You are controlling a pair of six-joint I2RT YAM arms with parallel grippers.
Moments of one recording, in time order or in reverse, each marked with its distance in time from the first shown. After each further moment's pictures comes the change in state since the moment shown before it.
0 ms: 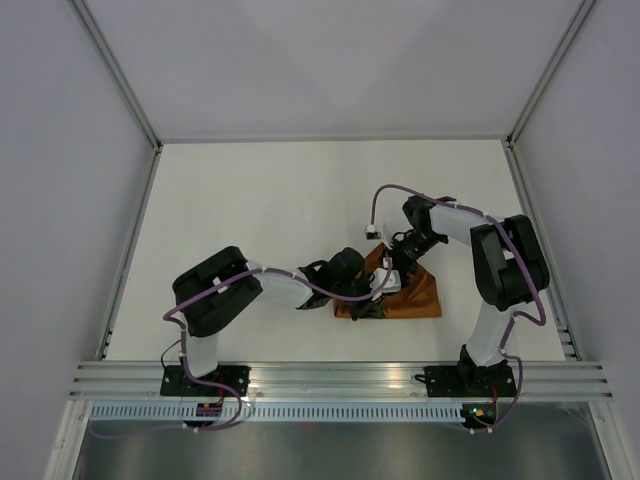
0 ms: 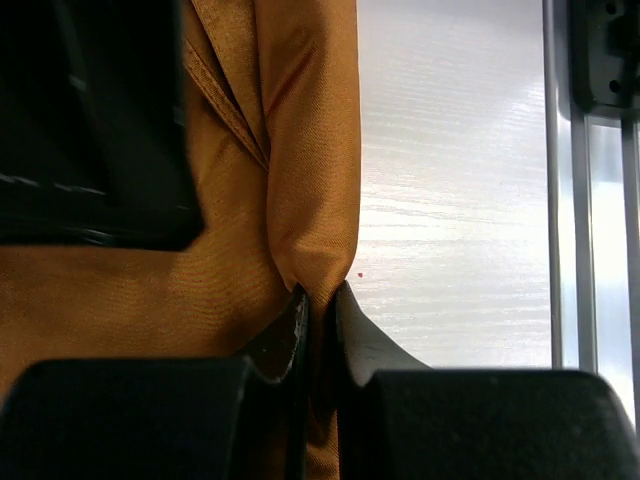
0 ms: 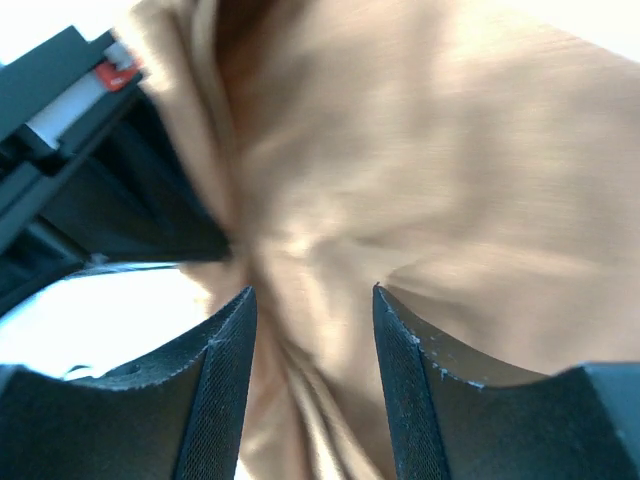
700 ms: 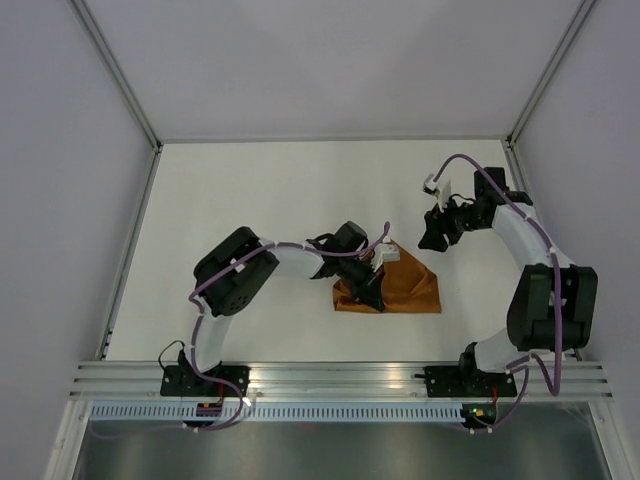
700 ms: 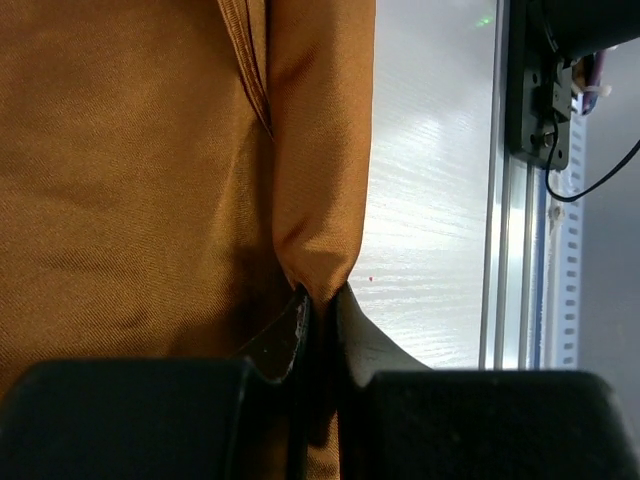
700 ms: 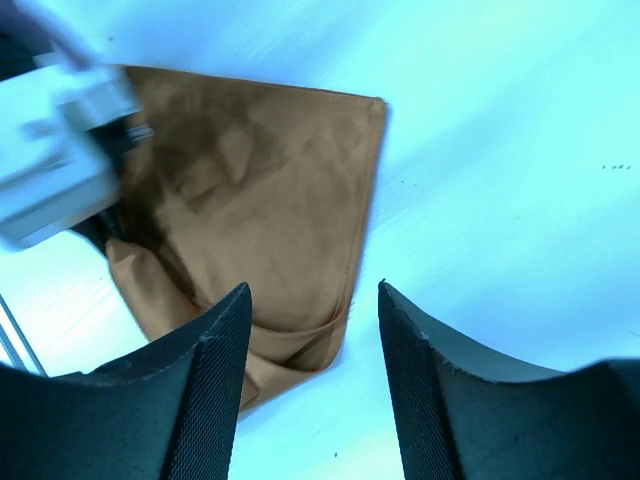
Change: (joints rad) left arm 0.152 0.185 0.259 -0.264 0.322 -0.175; right arm -0.351 -0.291 0.027 0.169 -0.022 0.091
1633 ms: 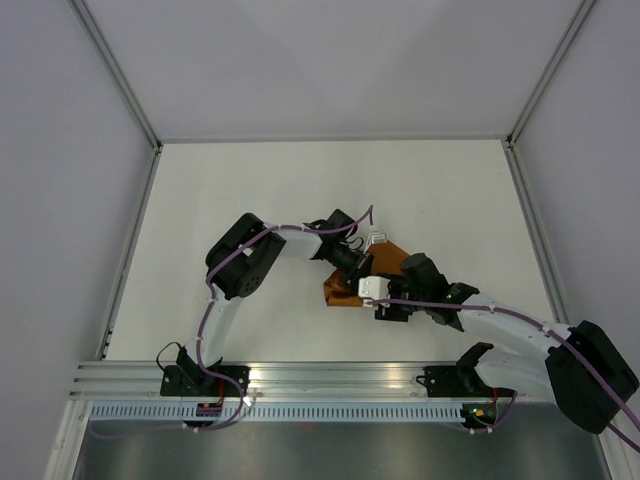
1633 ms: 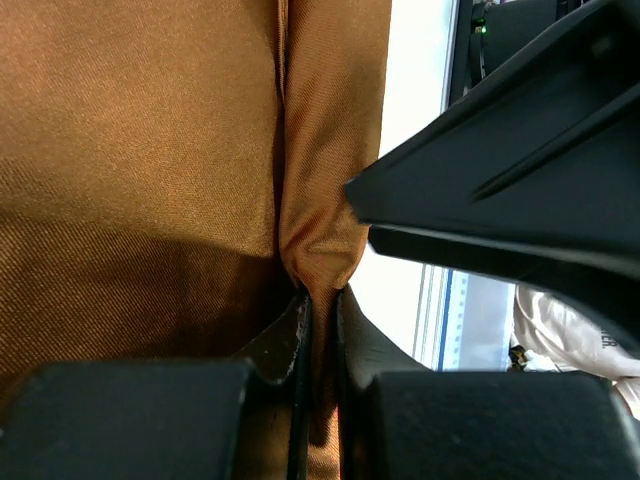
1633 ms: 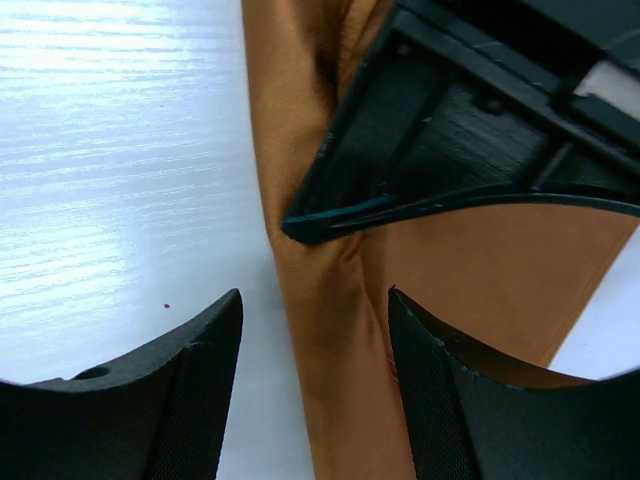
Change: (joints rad) left arm 0.140 0.172 0.173 -0.216 0.264 -0.116; right arm 0.709 -0.489 -0.728 0.608 0.470 -0.034
